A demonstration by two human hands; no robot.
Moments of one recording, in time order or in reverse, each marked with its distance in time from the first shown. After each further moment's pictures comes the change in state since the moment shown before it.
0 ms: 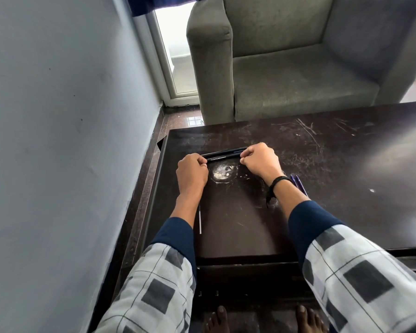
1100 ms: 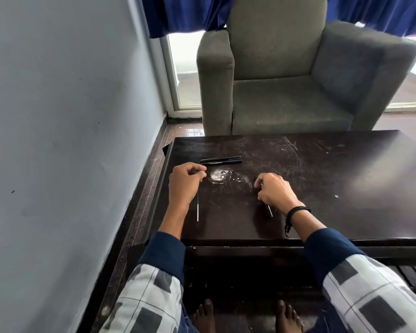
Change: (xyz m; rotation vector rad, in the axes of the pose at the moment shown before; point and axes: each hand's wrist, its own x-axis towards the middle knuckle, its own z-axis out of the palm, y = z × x) left_hand -0.081 0.015 -0.079 -0.471 -0.093 -0.013; right_hand -0.094 0.023 -0.062 -0.411 -0.136 -0.094
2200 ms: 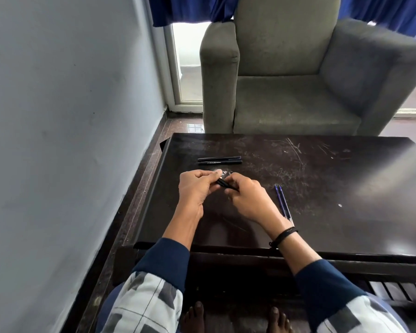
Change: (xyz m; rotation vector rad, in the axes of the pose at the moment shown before) left_hand -0.005 0.007 0.043 -0.490 -0.004 -0.316; right_hand -0.025 -0.049 0.015 0.266 0.014 -0.263
